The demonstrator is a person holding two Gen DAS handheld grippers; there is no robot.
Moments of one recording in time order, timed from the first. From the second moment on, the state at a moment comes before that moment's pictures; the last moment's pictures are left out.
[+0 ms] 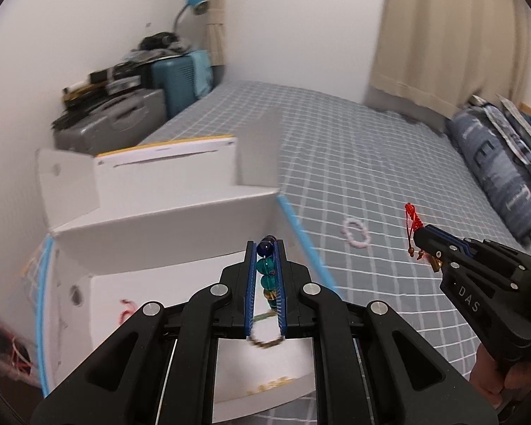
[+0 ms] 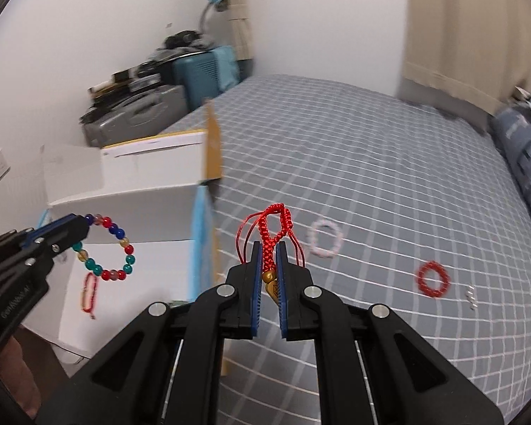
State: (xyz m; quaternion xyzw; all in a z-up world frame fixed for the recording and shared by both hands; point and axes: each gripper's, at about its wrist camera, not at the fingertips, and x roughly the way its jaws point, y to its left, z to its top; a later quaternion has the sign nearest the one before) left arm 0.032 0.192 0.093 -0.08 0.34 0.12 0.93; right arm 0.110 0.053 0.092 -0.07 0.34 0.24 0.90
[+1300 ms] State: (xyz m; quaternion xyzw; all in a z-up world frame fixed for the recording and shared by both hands) left arm -0.008 0.304 0.001 -0.16 0.44 0.24 0.85; right arm 0.089 0.206 -0.011 -0.15 0.48 0.33 0.80
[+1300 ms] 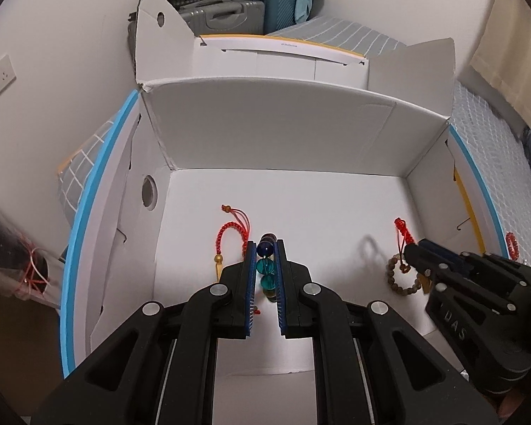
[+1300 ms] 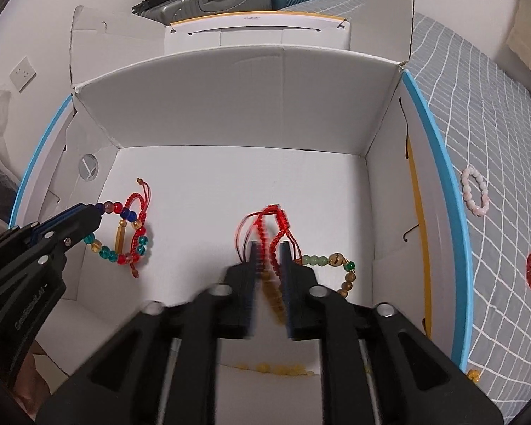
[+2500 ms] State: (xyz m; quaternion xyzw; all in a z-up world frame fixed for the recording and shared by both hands) left arm 0.010 0.203 0.083 -0.09 0.34 0.17 0.92; right arm 0.127 0.036 0.083 -0.13 0.31 0.28 0.90
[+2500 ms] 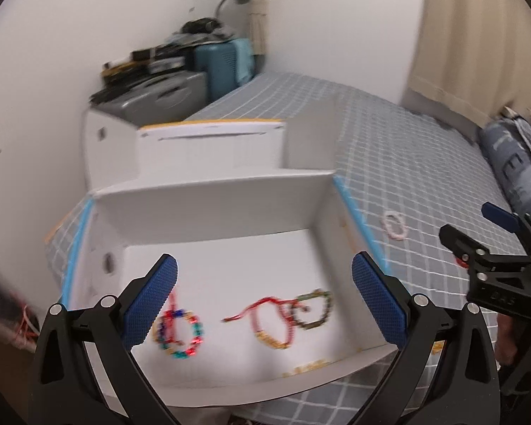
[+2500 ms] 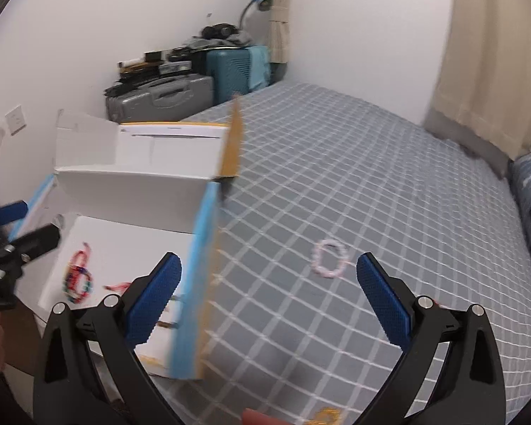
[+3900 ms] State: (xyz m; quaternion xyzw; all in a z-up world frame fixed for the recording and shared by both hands) left arm 0.090 -0.045 -0.075 0.00 0.46 -0.11 0.88; right arm 0.292 -0.243 -0.075 -0.07 0.46 0.08 0.88
